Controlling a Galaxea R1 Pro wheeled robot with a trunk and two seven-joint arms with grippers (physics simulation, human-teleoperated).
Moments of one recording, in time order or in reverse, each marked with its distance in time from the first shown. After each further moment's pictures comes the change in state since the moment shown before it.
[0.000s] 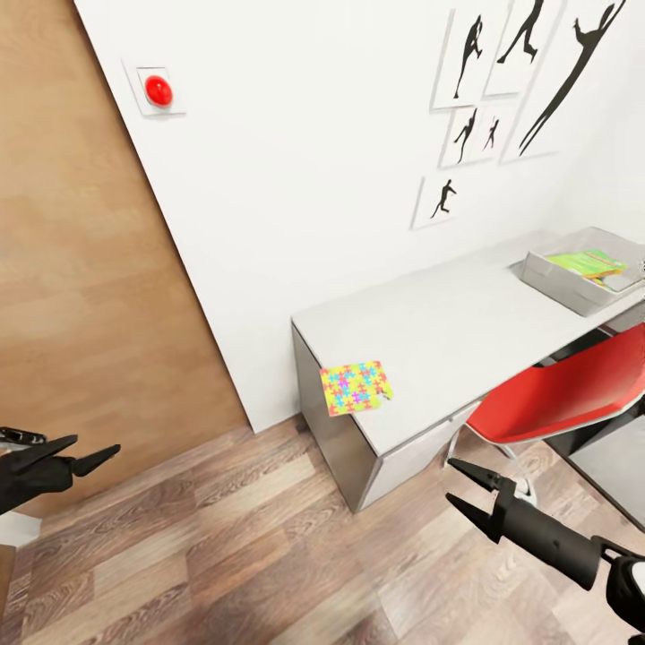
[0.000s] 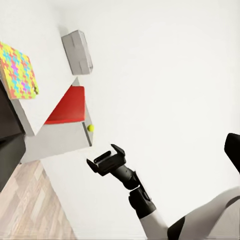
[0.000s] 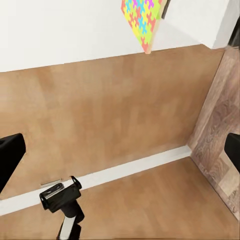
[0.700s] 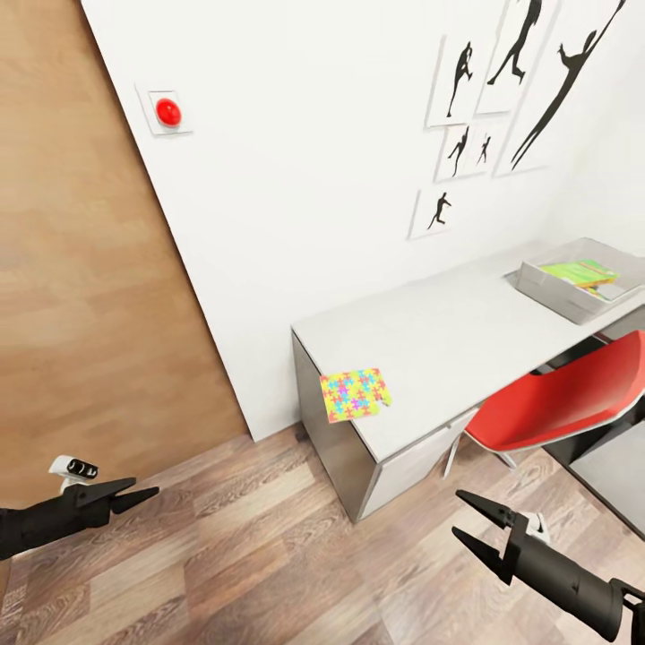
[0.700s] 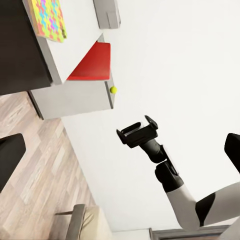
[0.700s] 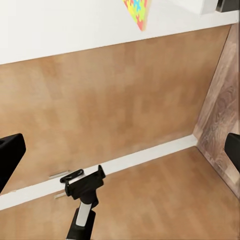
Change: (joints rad) left arm 0.026 -0.126 0.007 0.005 -0.307 -0.003 -0.001; right arm 0.124 -0.021 0.003 0.000 0.011 0.002 0.103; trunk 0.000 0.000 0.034
